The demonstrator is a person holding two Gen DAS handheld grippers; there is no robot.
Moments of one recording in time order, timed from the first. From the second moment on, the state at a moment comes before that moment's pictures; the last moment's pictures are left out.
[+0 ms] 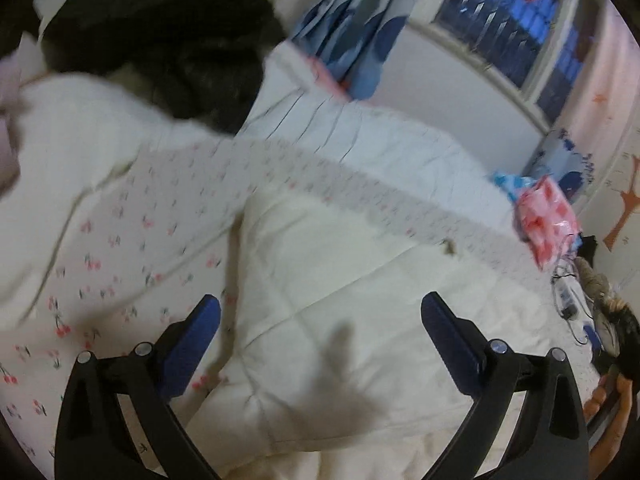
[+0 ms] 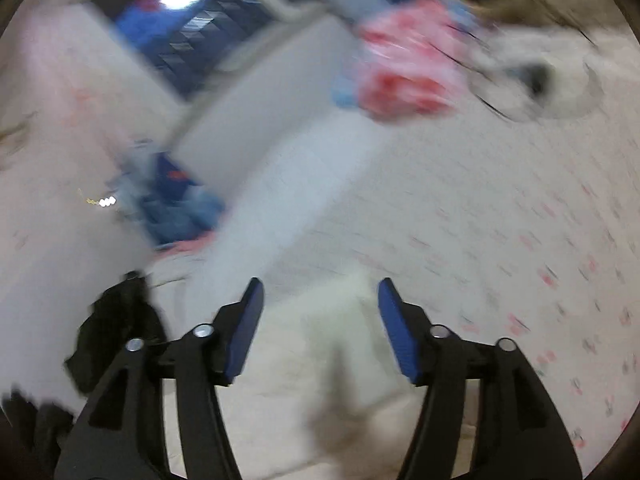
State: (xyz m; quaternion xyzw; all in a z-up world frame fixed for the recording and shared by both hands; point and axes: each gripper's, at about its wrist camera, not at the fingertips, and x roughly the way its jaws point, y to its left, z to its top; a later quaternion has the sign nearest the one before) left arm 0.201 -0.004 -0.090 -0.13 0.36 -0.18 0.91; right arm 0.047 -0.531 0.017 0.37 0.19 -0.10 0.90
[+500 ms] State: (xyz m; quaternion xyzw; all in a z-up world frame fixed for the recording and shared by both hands) left arm 0.212 -0.015 -0.113 -0.09 0.40 -0.18 0.90; right arm 0.113 -0.490 -0.017 0.31 0.33 -0.03 0.89
